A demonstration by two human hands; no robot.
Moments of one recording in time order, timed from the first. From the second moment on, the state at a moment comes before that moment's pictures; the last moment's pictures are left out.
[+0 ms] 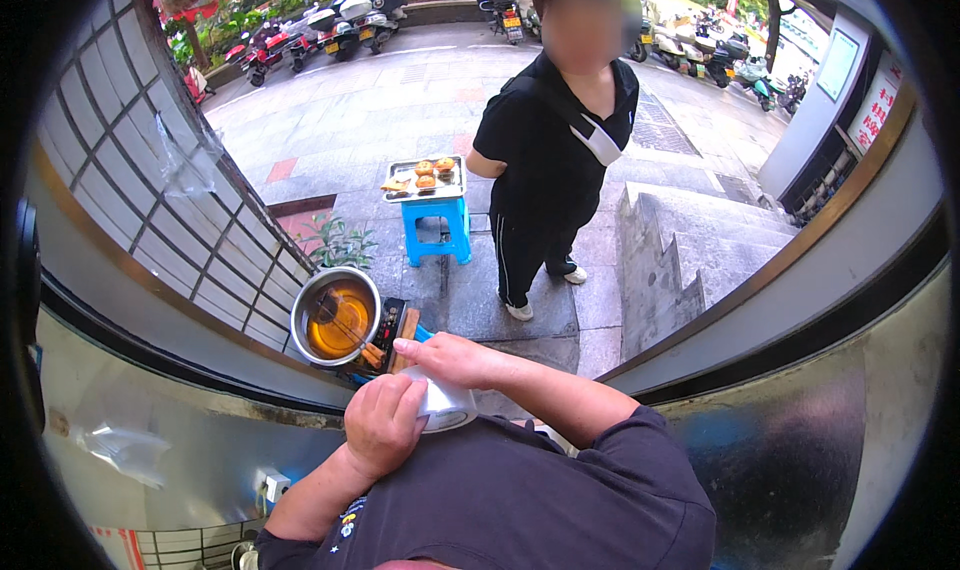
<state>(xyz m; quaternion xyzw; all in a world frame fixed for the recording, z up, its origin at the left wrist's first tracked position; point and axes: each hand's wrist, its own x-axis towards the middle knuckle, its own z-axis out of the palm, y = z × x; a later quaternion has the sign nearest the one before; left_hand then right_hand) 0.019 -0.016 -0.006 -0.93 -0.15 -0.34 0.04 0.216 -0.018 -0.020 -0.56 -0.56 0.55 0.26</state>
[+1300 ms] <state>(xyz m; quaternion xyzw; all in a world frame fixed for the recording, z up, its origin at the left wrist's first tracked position) -0.013 0.010 0.006 -0.55 -0.37 -0.34 -0.67 0.206 -0.030 0.001 -0.52 -0.72 0.09 0.45</state>
